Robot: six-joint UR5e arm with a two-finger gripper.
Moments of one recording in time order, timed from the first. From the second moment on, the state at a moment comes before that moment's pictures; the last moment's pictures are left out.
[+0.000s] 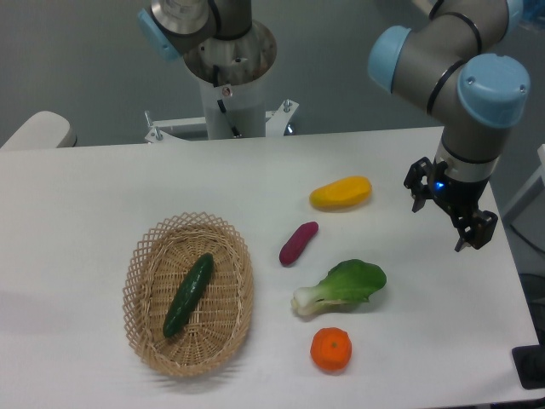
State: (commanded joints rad) arm 2.73 -2.00 -1.34 -1.24 1.54 1.69
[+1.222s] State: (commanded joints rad) arm 2.33 -1.94 -1.56 -1.20 1.54 0.68
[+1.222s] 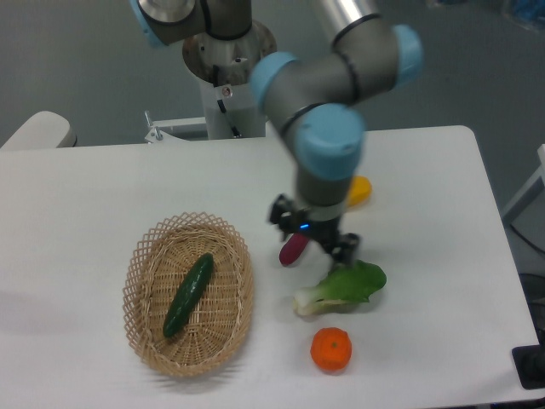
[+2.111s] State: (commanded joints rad) arm 2.15 -2.02 -1.74 -0.91 1.56 0.56
